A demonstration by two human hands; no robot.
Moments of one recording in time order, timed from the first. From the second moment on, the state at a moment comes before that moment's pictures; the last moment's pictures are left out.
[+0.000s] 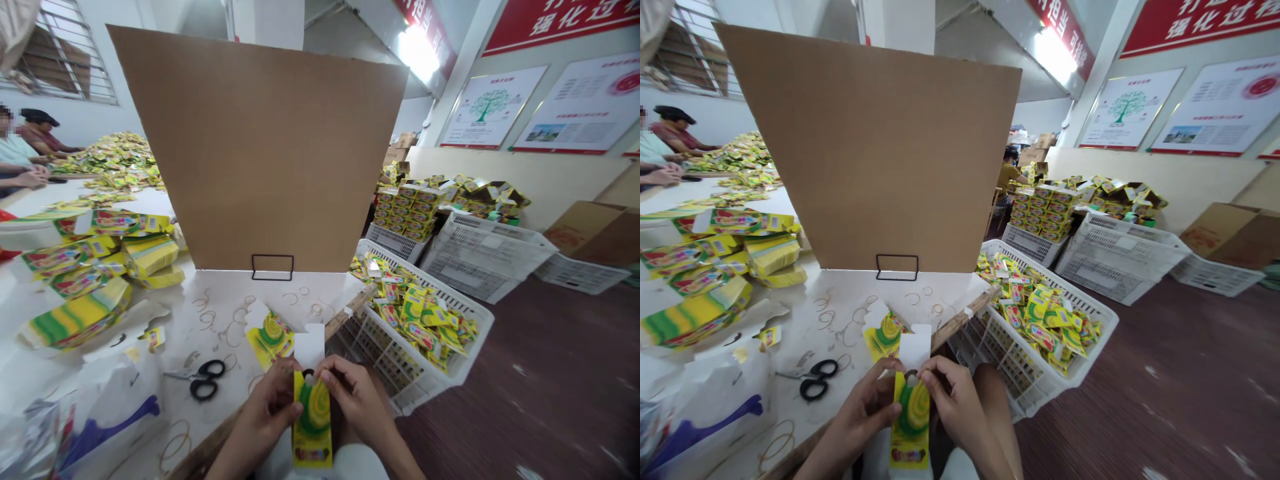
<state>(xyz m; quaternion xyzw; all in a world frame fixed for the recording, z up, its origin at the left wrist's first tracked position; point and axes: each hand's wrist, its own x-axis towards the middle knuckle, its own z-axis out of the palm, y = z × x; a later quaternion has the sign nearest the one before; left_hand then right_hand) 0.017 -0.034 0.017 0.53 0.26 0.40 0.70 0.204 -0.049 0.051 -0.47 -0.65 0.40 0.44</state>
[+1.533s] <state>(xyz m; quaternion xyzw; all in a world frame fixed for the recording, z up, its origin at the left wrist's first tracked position) 0.048 -0.014 0.018 0.63 0.41 0.45 0.47 0.251 -0.036 0.019 -0.58 -0.40 0.33 0.63</state>
